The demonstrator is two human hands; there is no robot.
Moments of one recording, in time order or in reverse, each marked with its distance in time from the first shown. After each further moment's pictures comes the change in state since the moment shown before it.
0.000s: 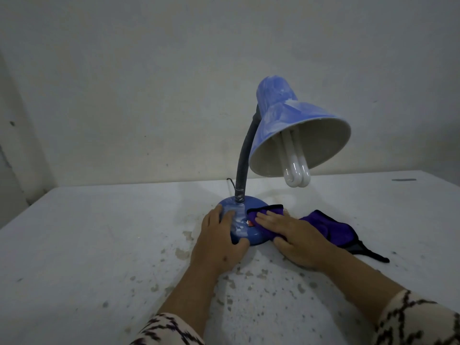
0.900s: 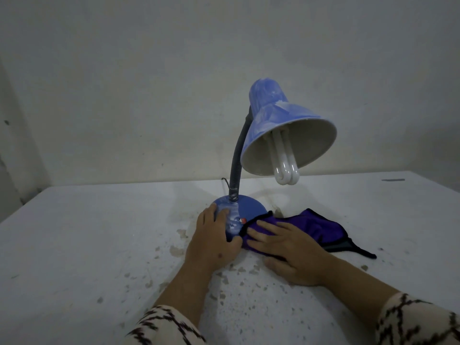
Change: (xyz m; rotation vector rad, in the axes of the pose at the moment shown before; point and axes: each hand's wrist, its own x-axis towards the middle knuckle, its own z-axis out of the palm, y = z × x) left_hand -0.001 0.002 -0.002 0.012 -0.002 0.016; right_hand -0.025 -0.003 0.006 -0.310 -0.043 -0.293
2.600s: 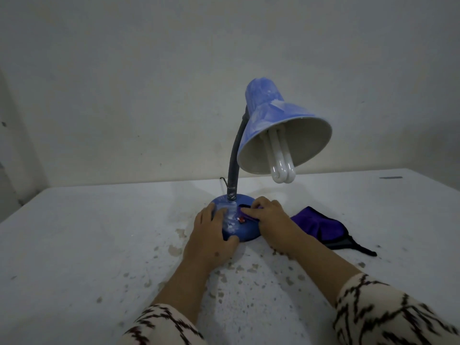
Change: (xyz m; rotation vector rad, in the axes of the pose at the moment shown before) left_hand 0.001 0.001 -0.001 0.009 -0.014 -0.034; right_hand 0.057 0.005 -0.003 0.153 0.141 0.396
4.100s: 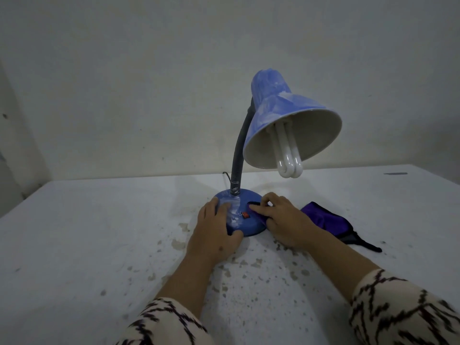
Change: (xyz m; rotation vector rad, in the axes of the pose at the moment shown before) left_hand 0.000 -0.002 0.002 -0.005 0.001 0.009; right_hand -0.009 0.013 -0.008 -0.005 -0.100 -0.021
